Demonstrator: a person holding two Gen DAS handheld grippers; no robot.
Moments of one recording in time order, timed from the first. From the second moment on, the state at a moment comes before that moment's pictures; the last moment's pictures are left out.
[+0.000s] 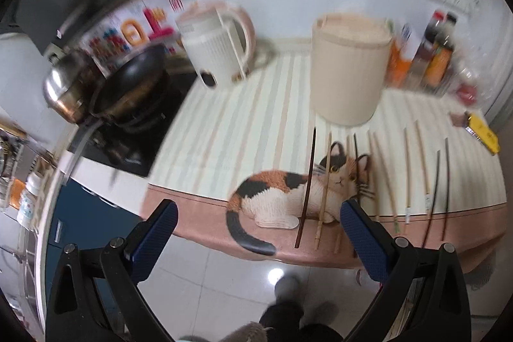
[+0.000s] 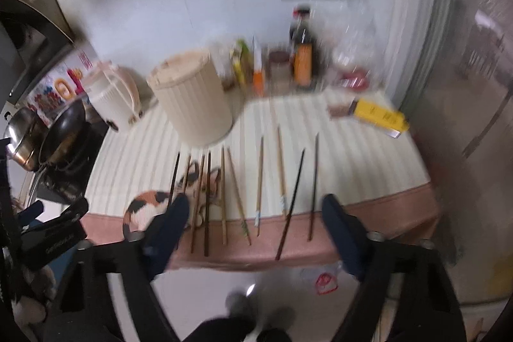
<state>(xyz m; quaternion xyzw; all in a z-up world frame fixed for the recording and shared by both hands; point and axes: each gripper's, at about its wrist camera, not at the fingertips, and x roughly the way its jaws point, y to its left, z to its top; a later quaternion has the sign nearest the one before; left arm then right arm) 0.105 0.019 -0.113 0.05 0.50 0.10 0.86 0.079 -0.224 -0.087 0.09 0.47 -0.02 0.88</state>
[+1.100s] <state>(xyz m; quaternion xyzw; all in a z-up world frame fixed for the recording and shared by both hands) 0.283 0.029 -0.291 0.01 0.68 -0.03 0.73 0.296 -0.198 -0.351 0.09 0.69 -0.11 0.71</state>
